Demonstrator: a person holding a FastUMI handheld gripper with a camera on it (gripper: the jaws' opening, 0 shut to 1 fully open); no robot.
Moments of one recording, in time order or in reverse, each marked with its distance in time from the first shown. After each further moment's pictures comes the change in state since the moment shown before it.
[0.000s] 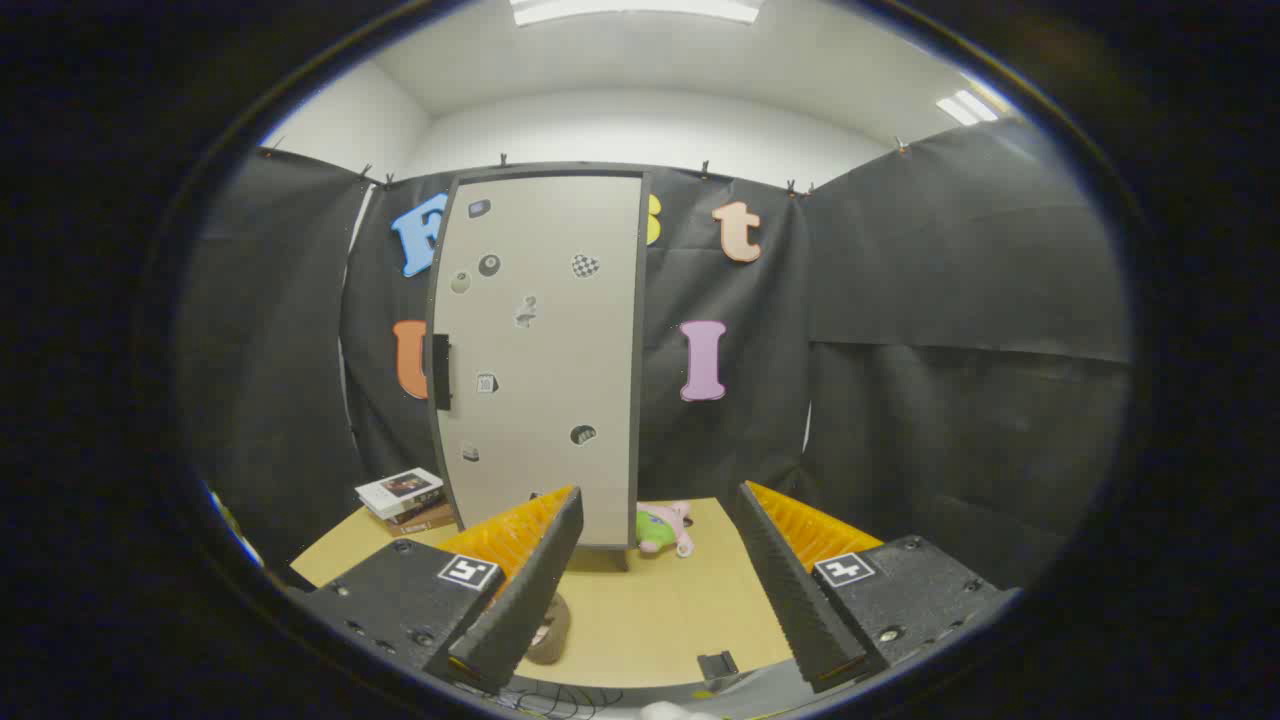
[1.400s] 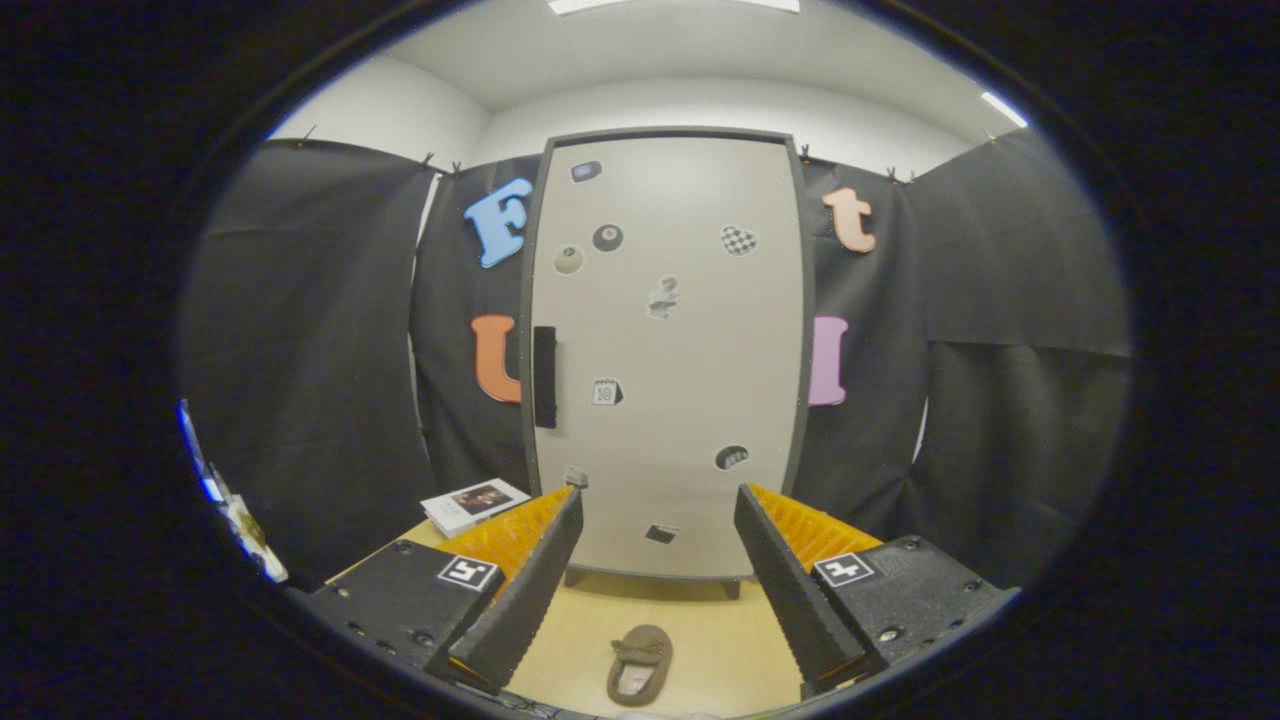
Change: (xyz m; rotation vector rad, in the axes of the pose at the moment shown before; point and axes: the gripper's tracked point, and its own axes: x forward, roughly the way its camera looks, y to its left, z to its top) arm 0.130 0.194 0.011 -0.017 0.003 0.299
